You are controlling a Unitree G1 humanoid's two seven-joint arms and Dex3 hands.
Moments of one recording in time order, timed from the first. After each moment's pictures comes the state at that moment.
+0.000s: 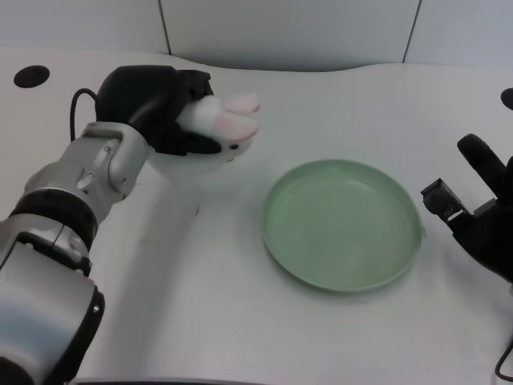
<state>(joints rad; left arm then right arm) -1.10 0.20 -0.44 1.38 0.74 -0.43 0.38 -0.59 -0.12 -0.51 1.05 0.59 0.11 0.94</state>
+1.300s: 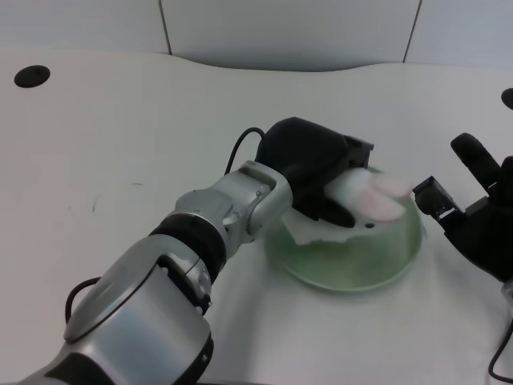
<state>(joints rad) -1.11 -0.14 -0.66 1.39 0.84 -0.40 0.34 -0.58 -0.09 -0.50 1.02 0.59 0.09 0.98</state>
